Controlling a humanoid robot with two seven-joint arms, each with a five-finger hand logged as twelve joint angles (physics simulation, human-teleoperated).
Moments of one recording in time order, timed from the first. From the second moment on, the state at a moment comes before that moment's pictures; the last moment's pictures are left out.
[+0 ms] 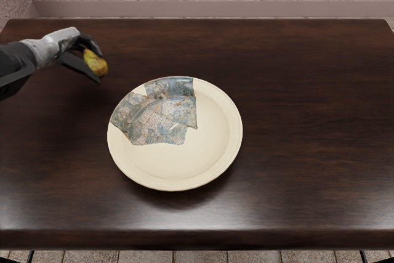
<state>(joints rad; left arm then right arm) -1.36 0.76 0.17 -1.28 0.45 0.13 0.13 -0.06 0.00 0.02 0.26 -0.11 0.15 0.08</state>
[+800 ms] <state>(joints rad) -1.31 0.59 0.11 -1.43 0.41 0.13 0.12 -0.06 0.00 0.02 0.26 -0.11 0.15 0.08</state>
